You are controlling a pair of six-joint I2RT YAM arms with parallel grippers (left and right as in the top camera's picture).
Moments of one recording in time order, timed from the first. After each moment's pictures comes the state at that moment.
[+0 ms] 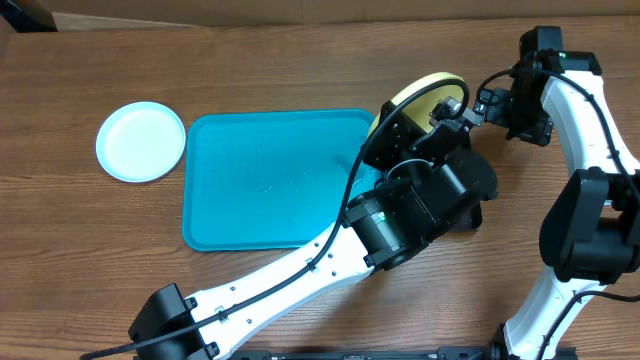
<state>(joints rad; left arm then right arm) -1.06 1.70 1.50 -0.31 -1.17 0.26 -0.10 2.05 1.74 -1.10 -0.01 0.25</state>
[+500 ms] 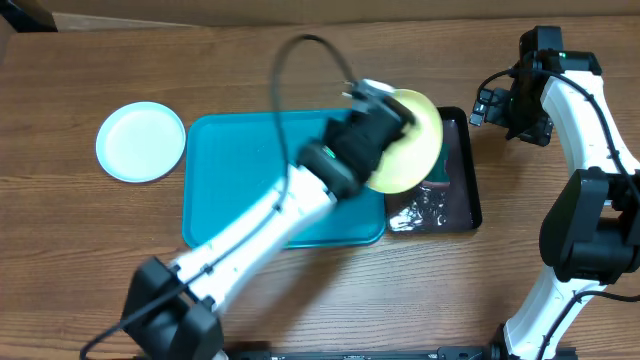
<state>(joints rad) -0.74 1.73 1.51 -0.69 -0.45 -0.34 -0.10 2.05 1.74 -1.10 -0.01 0.25</state>
